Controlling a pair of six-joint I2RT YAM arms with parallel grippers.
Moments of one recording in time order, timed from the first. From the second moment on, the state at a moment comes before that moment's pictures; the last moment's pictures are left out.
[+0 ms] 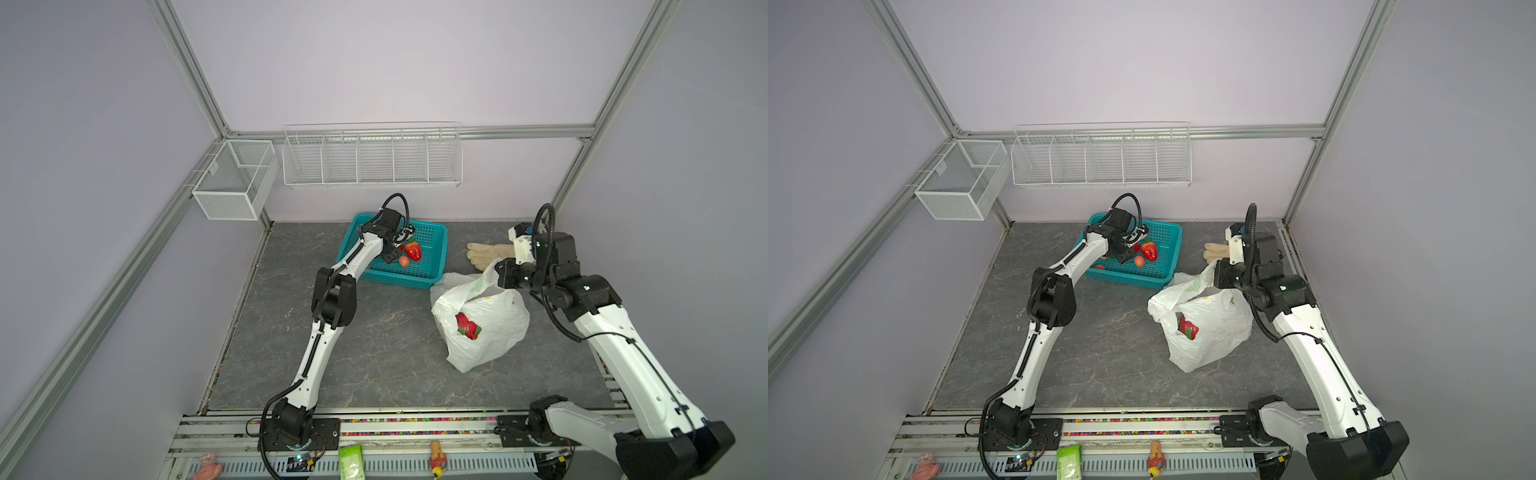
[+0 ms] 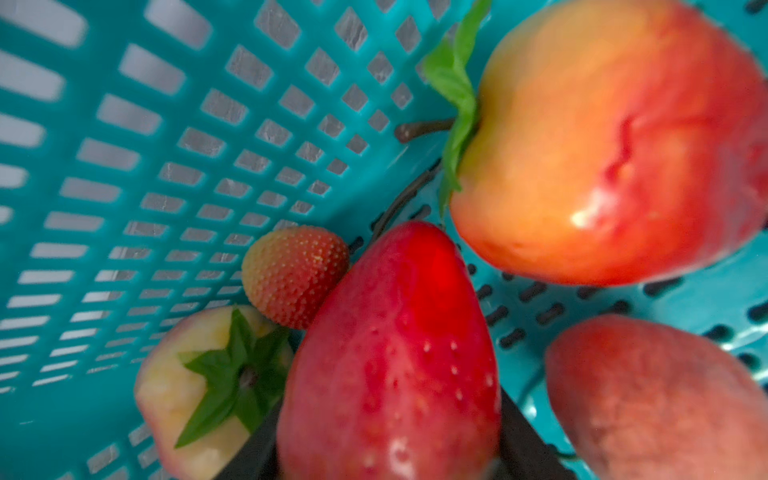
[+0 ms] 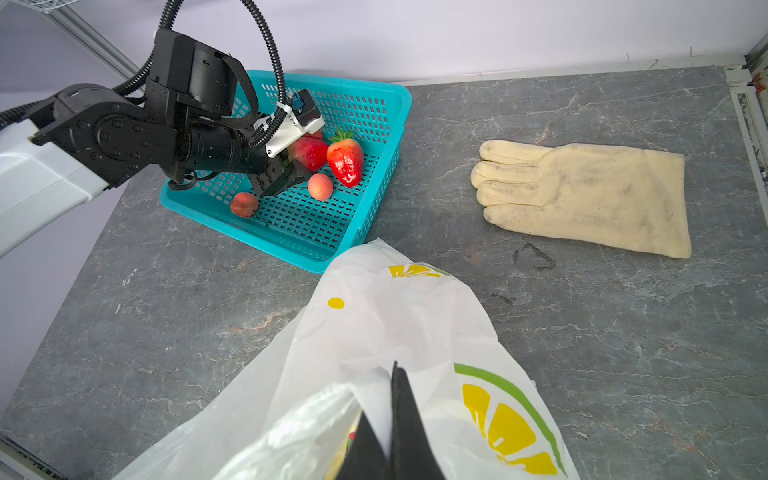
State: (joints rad) left arm -0.49 2.60 2.41 -0.83 -0.10 0.58; right arm 0.28 1.14 1.24 -0.78 -0.12 0.23
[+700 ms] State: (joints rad) left arm -0.60 1.38 1.06 -0.39 0.04 -0.03; right arm 0.28 1.14 1.20 -0.71 -0.12 0.24
